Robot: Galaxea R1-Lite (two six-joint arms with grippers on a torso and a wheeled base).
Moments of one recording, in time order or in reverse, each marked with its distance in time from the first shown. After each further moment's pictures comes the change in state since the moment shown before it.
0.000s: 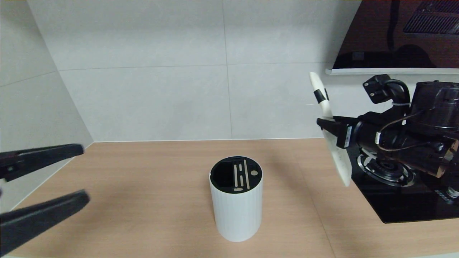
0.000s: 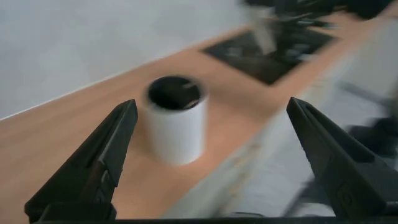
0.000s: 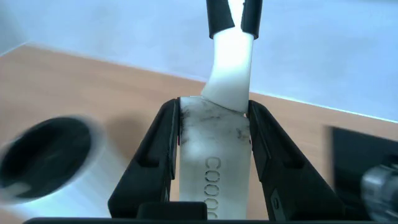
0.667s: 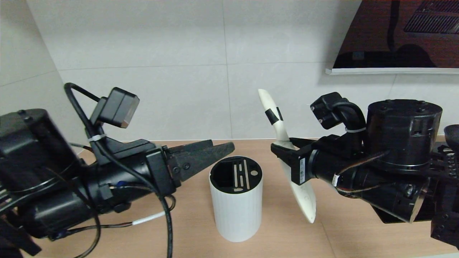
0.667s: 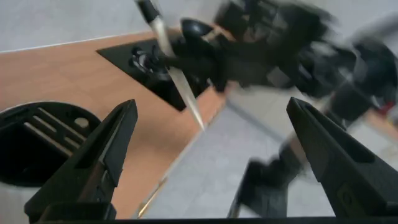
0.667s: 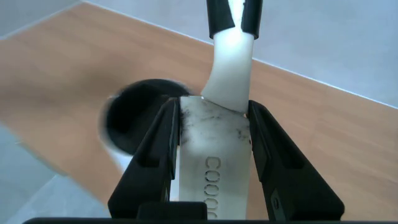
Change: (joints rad) left arm -0.306 0.556 0.176 -0.903 0.152 -0.508; right arm 0.396 0.017 -0.014 0.051 -0.245 0.052
